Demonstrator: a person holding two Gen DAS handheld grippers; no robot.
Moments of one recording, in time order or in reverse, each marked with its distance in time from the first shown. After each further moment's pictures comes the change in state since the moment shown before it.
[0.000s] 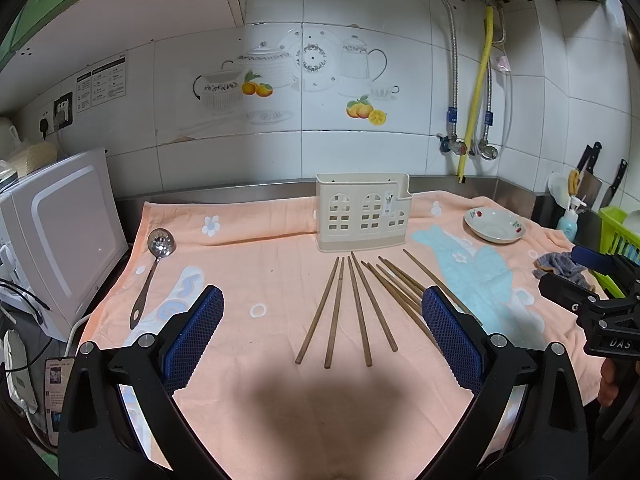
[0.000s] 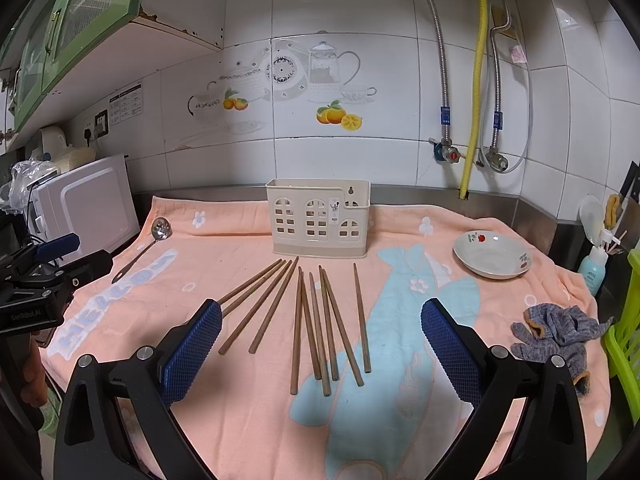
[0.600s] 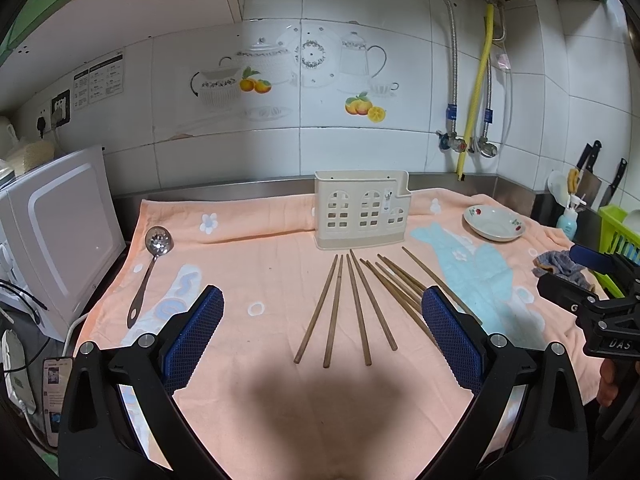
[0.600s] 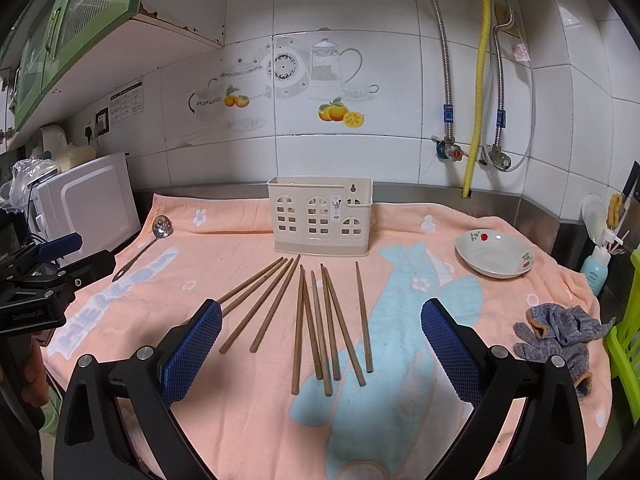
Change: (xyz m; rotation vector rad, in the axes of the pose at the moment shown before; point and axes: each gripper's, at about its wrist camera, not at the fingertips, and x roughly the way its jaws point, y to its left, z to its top) left arm 0.004 0.000 -0.001 0.001 0.008 -0.006; right arm 0.003 -0.001 0.001 0.002 0.009 0.005
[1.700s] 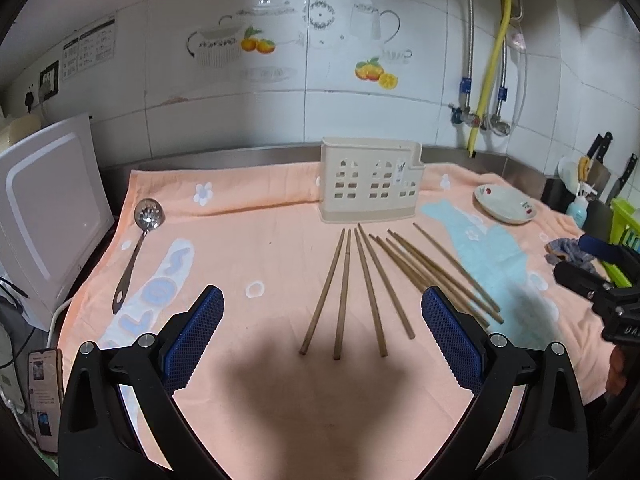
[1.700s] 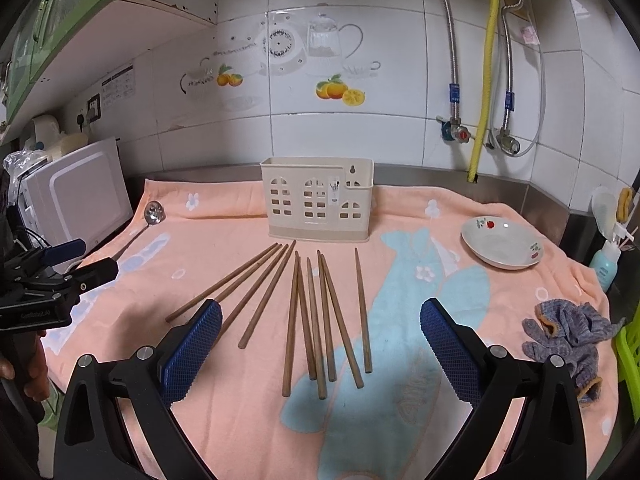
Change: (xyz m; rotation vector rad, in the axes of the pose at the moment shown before) left arm 0.048 0.018 -0.009 -0.016 0.113 -0.009; right arm 0.034 -0.007 0.001 0.001 0.071 0.004
